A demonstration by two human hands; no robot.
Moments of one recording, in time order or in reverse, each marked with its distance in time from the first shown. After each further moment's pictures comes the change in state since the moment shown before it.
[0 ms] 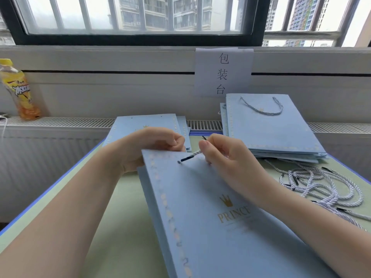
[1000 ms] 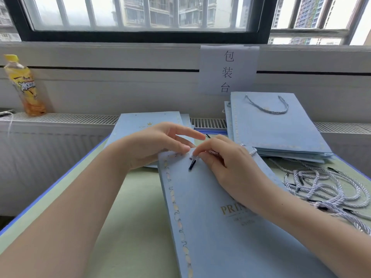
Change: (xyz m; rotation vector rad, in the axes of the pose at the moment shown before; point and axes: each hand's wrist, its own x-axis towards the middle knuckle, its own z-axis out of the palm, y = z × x) left_hand 0.002 0.005 0.008 0.141 0.030 0.079; right_hand -0.003 0.004 0.009 -0.259 0.005 -0.155
